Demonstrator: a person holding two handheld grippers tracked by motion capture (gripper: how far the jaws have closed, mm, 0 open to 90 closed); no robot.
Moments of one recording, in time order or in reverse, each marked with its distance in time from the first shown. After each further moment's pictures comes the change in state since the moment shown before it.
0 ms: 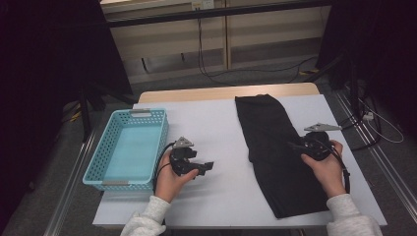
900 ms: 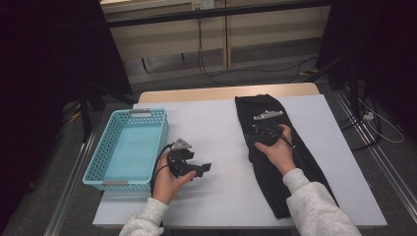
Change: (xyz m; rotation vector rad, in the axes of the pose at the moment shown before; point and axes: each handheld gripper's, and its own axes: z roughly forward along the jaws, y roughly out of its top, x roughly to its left) left arm 0.002 -0.005 -0.005 0.003 0.010 -0.011; right arm 0.090 0.059 0.087 0.045 0.066 -0.133
